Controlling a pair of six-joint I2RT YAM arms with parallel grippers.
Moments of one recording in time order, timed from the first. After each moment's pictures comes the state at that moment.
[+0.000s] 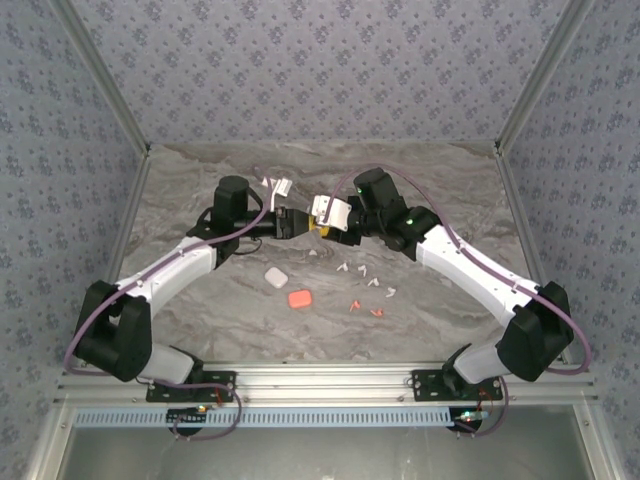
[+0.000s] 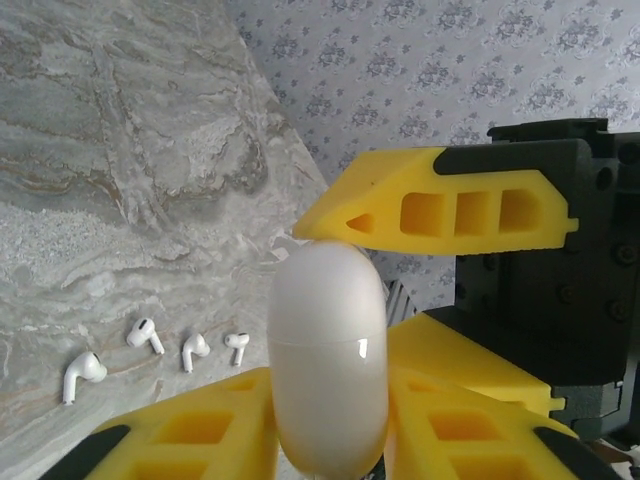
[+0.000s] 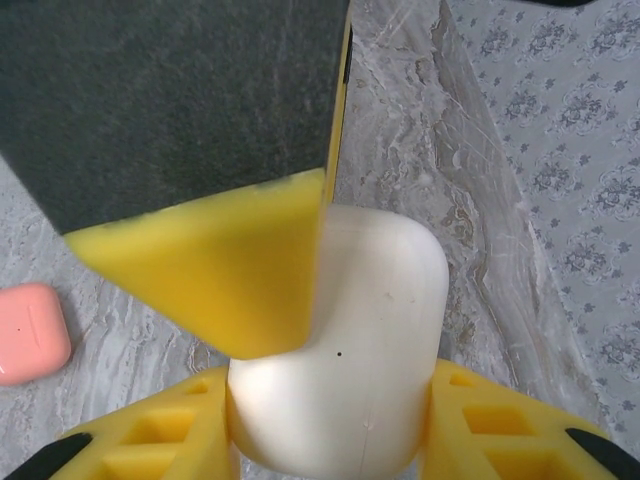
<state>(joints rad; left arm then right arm) -0.46 1.41 0.92 0.13 0.91 -0.67 0.68 1.42 1.23 -0.44 -0.24 -0.77</state>
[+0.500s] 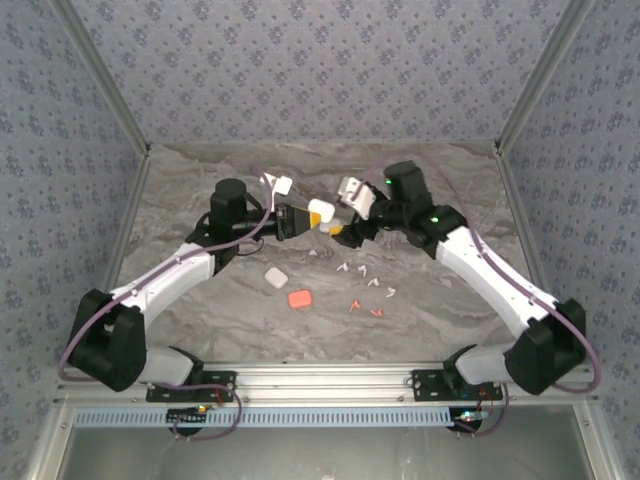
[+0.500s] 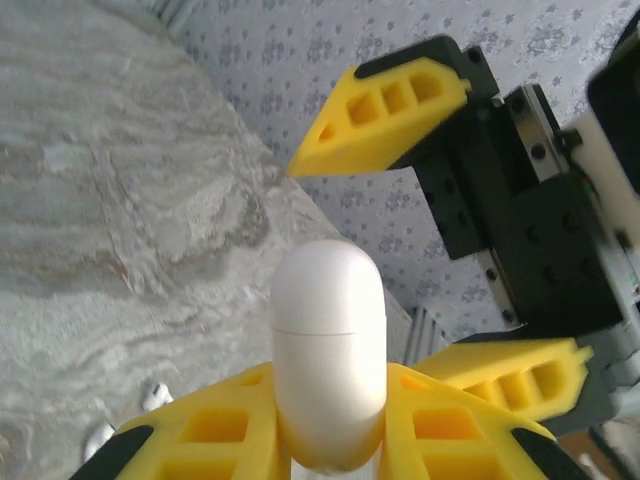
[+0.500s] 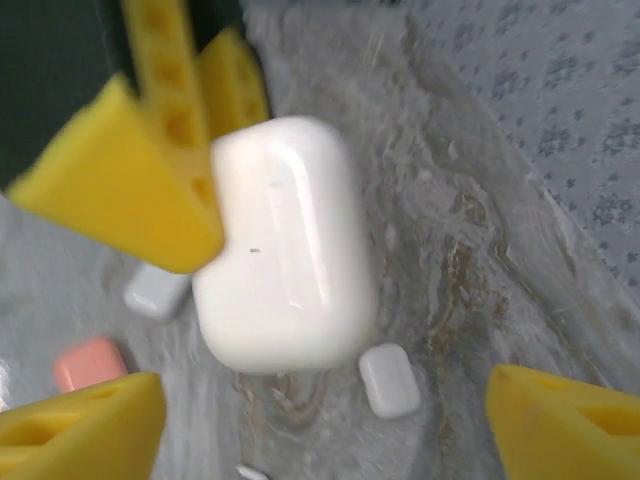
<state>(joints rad) -0.50 1.35 0.87 0.27 0.81 -0.59 0.51 1.31 1.17 -0.41 -0.46 -0.51</state>
